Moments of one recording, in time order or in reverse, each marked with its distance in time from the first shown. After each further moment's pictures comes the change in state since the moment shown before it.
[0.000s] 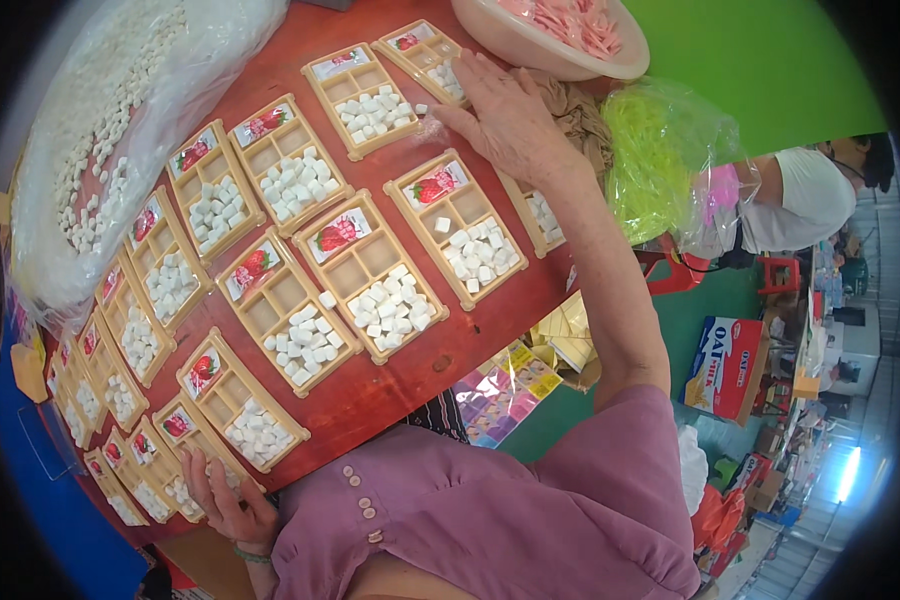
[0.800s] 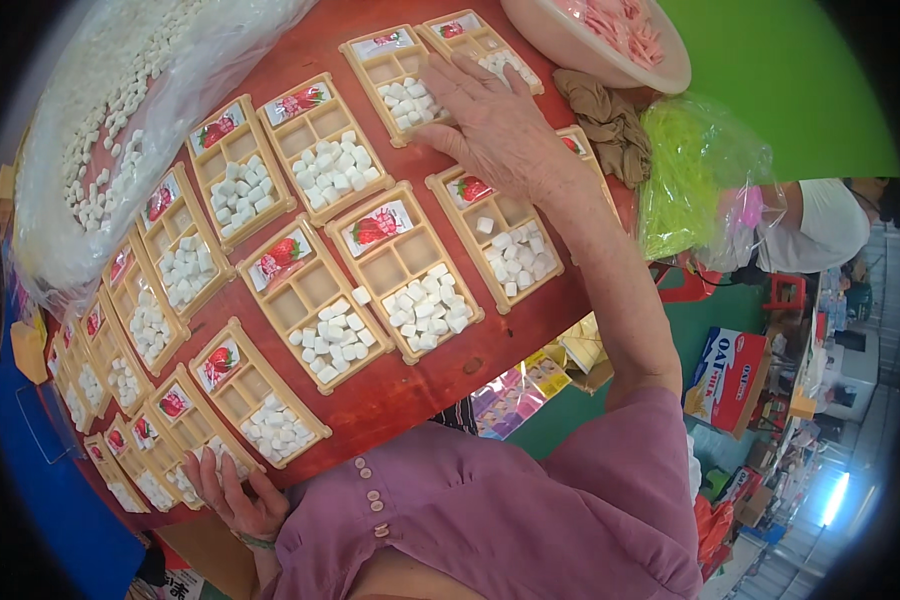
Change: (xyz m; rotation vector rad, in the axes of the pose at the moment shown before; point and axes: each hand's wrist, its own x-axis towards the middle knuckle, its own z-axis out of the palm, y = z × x) left_hand -0.010 -0.004 0.007 0.135 0.024 0.002; right_hand 0.013 -0.051 0.003 -0.014 -0.076 -0.157
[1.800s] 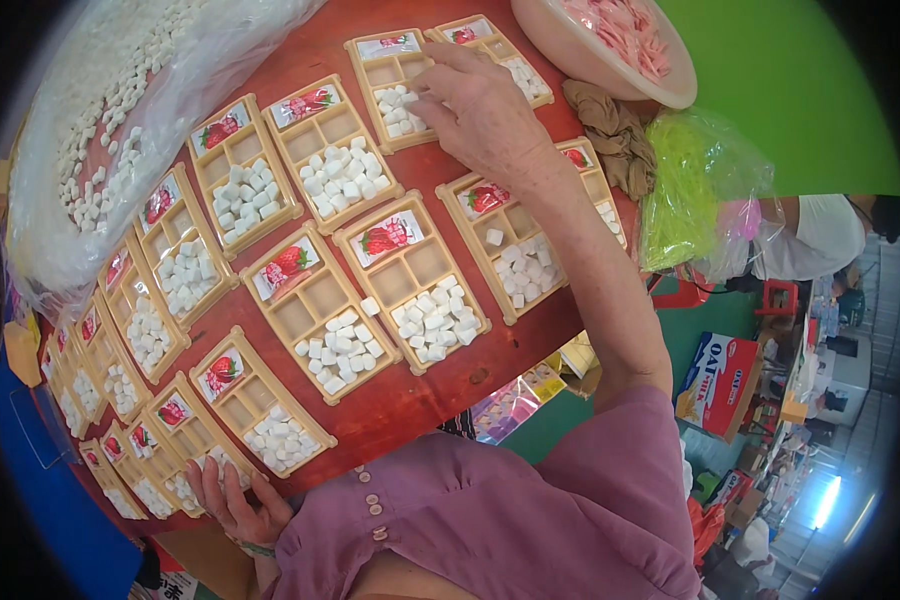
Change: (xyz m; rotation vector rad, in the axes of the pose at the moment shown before) left_hand -0.006 -0.001 0.006 -0.033 0.015 -0.061; right_hand 0.032 -0.011 0.002 0.301 0.257 -0.041
